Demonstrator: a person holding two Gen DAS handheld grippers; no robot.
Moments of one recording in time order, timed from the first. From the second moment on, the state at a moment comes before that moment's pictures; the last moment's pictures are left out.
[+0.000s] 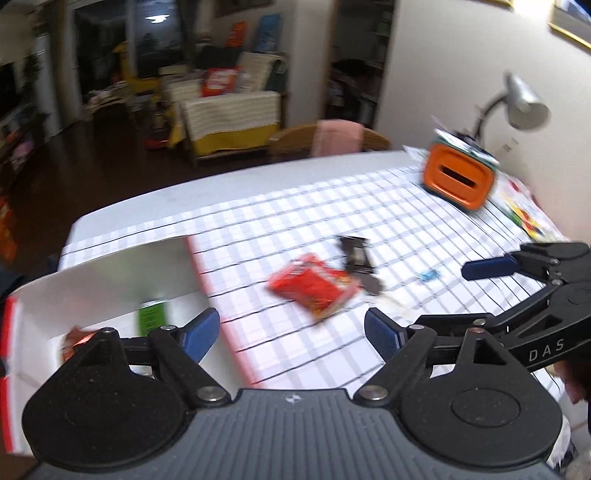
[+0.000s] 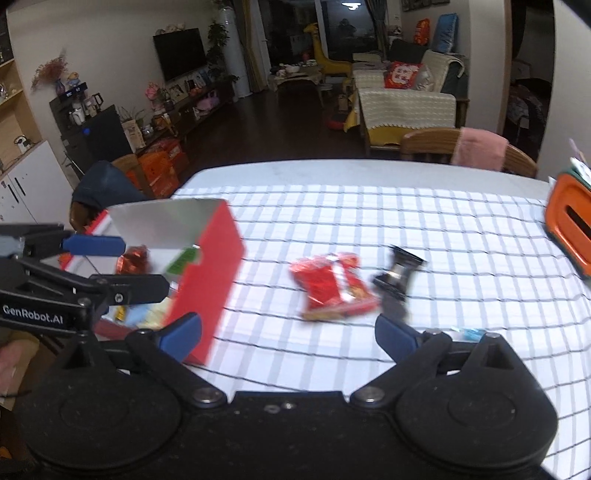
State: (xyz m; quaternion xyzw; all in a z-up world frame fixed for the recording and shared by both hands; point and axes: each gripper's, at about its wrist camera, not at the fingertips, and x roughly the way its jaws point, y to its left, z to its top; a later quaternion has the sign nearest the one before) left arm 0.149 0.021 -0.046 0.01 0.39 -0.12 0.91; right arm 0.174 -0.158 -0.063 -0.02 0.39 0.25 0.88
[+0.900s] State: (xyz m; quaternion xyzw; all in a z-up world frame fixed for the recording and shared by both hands) left arm 0.284 -0.223 -0.151 0.13 0.45 -0.28 0.84; right arm 0.282 -0.381 -0.104 -0.01 0.42 0.20 0.89
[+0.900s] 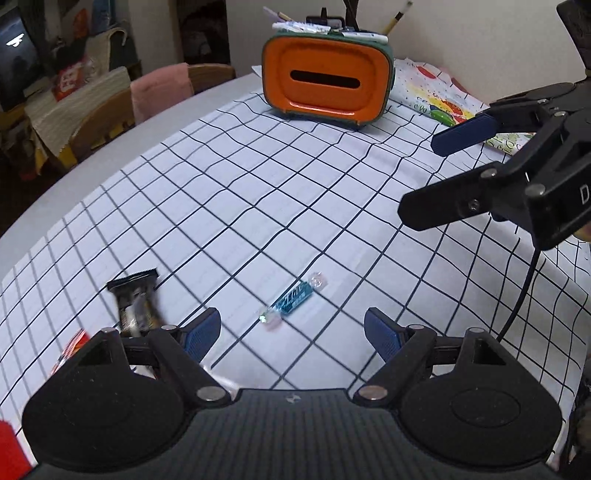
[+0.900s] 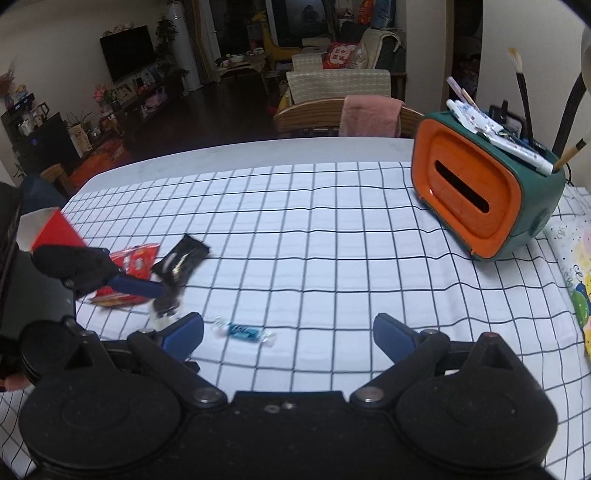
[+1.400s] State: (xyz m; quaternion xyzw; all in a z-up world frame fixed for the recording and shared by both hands) left arm 0.327 -0.249 -0.193 0.15 0.50 -0.32 0.79; right arm 0.334 -0.382 -0.135 0.00 0.44 0.21 0.87
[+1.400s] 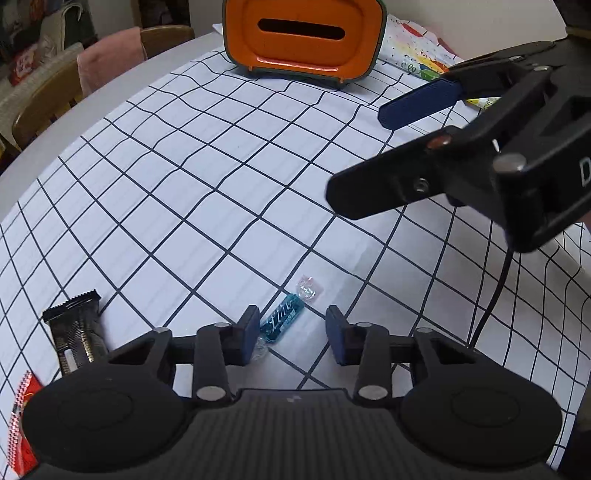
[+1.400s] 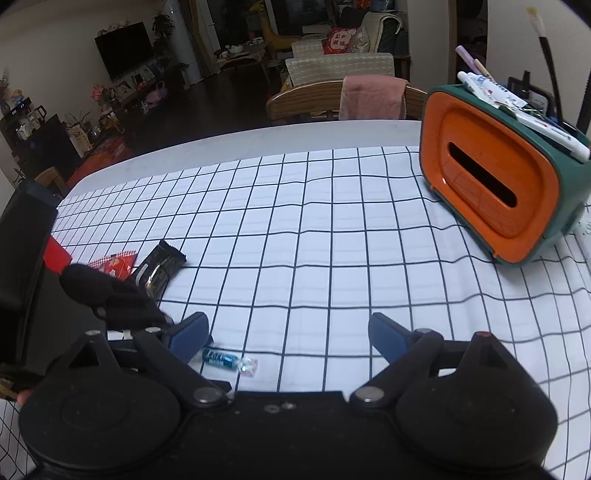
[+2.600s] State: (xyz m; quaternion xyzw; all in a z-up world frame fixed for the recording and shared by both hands) left arm 0.261 -0.141 -0.172 -0.01 0.51 -0.16 0.84; right arm 0.390 -0.222 -0.165 -0.01 0.49 0.29 0.82
